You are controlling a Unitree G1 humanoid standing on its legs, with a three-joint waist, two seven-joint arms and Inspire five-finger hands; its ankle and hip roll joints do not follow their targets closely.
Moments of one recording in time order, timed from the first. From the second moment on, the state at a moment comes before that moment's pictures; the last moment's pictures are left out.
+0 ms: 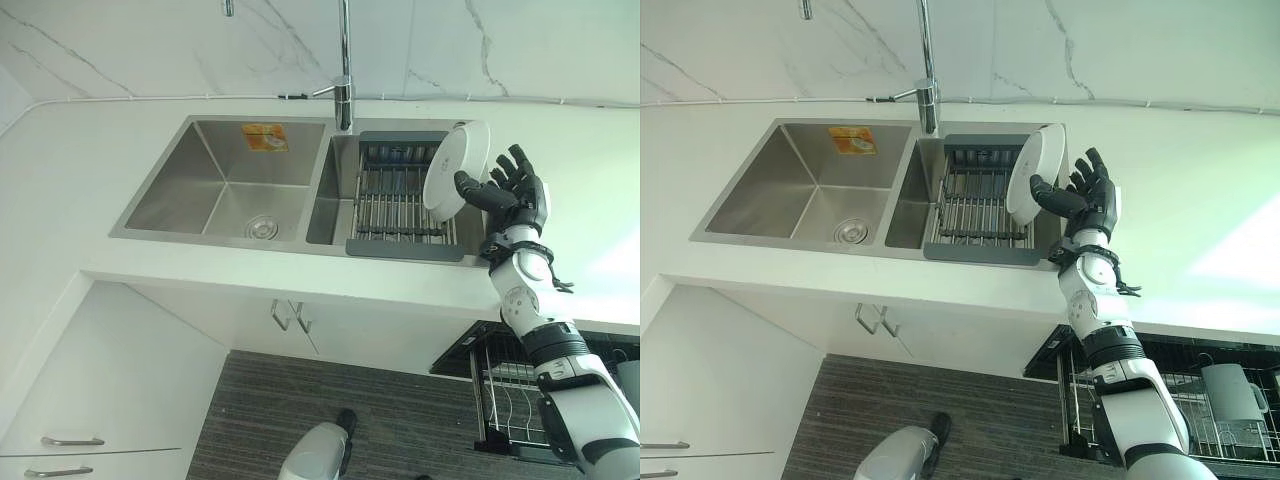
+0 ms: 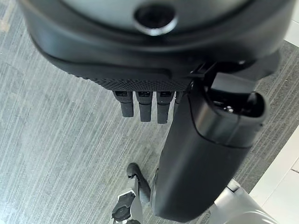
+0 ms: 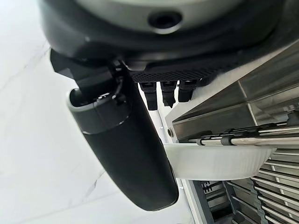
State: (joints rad) left arm 0.13 0.22 -0.07 1.25 -0.45 0.21 -0.28; right arm -0.70 -0.48 0.14 0.59 0.75 -0.14 -0.33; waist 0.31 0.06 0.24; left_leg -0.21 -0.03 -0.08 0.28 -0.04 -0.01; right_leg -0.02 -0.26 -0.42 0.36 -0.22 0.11
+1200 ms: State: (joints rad) left arm 0.13 0.23 -0.04 1.25 -0.42 0.21 -0.27; right arm -0.72 -0.53 0.24 0.58 0.59 -0.06 -0.20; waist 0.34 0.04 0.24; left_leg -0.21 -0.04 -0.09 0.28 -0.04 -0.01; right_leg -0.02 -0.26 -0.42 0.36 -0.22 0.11
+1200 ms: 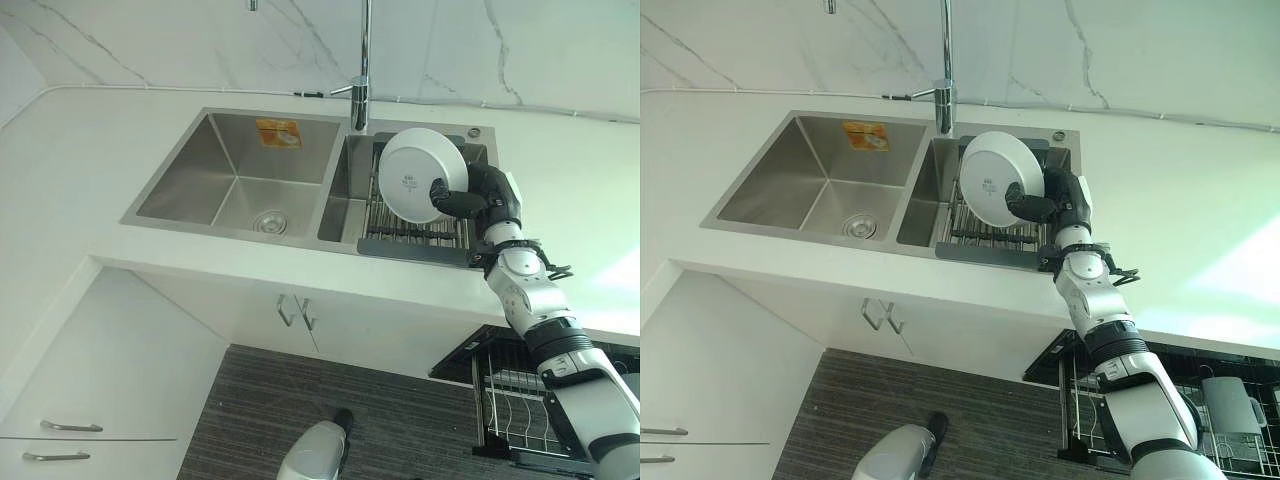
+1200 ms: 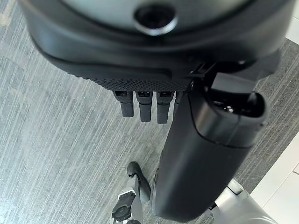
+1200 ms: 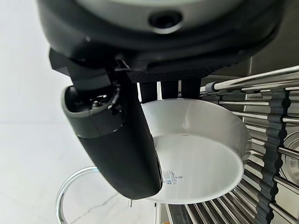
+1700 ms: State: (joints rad) left arm 0.12 0.23 0.04 1.35 -0.39 0.19 -0.22; right arm -0.24 -0.60 -0.25 -0.38 0.38 -0.66 -0.59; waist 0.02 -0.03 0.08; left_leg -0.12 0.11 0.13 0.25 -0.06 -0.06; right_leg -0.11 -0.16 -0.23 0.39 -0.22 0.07
